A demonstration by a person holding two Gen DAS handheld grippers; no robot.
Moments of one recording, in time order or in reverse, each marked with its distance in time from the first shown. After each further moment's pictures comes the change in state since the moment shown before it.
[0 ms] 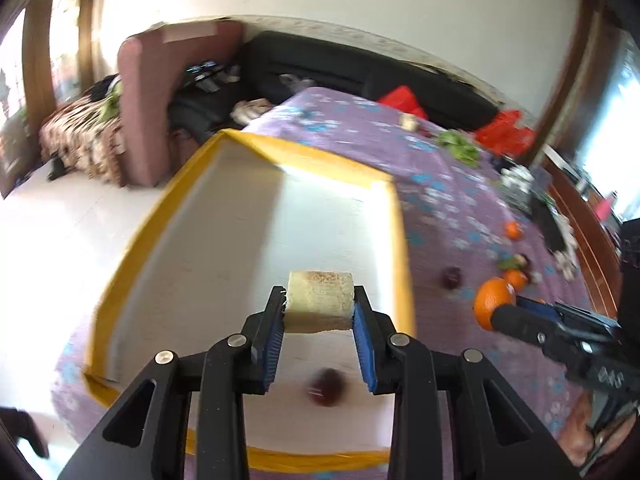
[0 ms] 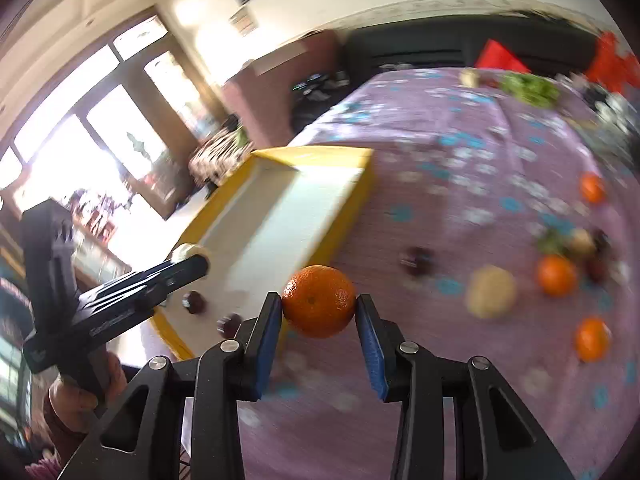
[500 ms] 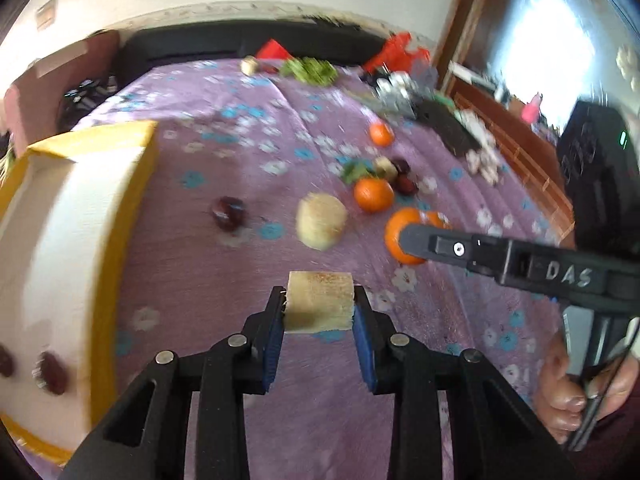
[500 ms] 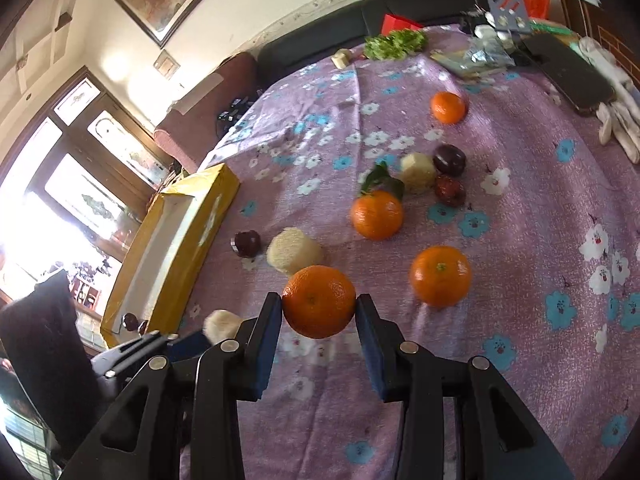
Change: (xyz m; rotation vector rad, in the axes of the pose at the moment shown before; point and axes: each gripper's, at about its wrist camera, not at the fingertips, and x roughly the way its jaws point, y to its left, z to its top) left arm 0.045 -0.180 -0.066 0.272 0.082 -0.241; right arm -0.071 -0.146 -0.059 0.296 -0.078 -0.106
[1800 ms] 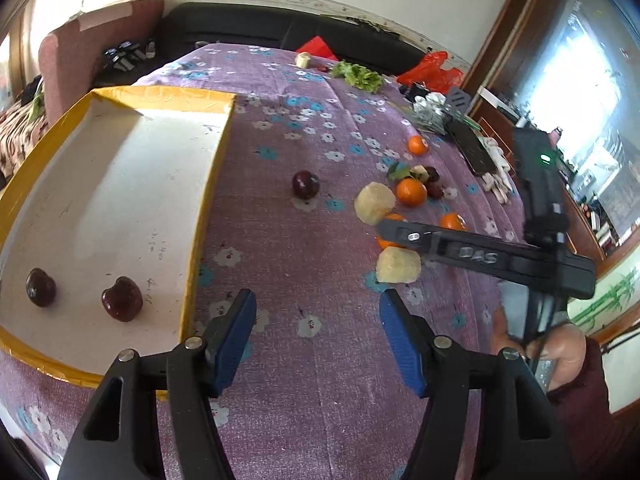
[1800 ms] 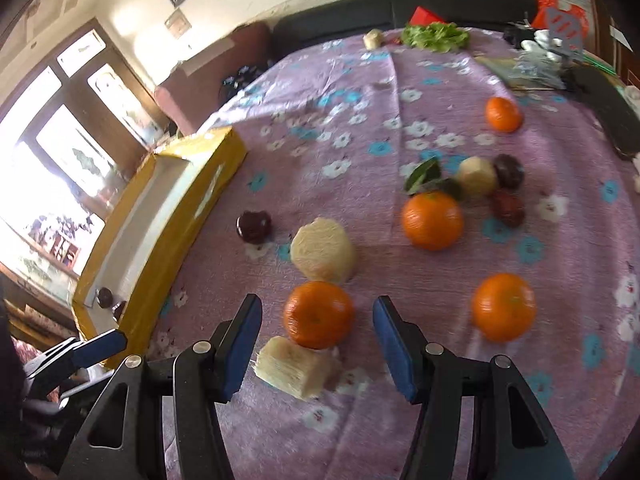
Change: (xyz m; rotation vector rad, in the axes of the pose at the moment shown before) left arm -0.042 0.041 -0.022 -0.125 0.042 0.006; right arm 0.054 0.025 0.002 -0.129 0.110 -0.089
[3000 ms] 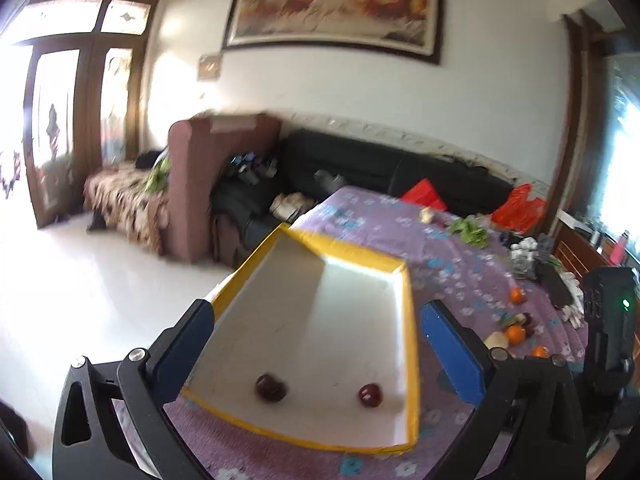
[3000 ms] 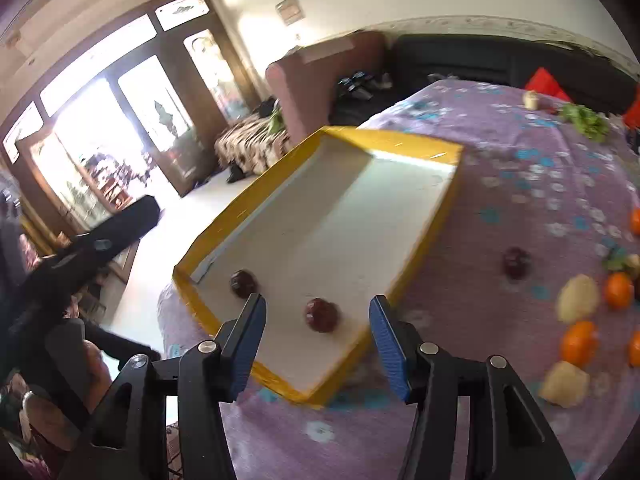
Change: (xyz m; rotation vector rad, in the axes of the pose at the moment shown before) left arm -0.142 0.088 0.000 -0.086 -0.532 0.333; right arm -0.020 0.161 -0.016 -0.226 -0.114 0.175
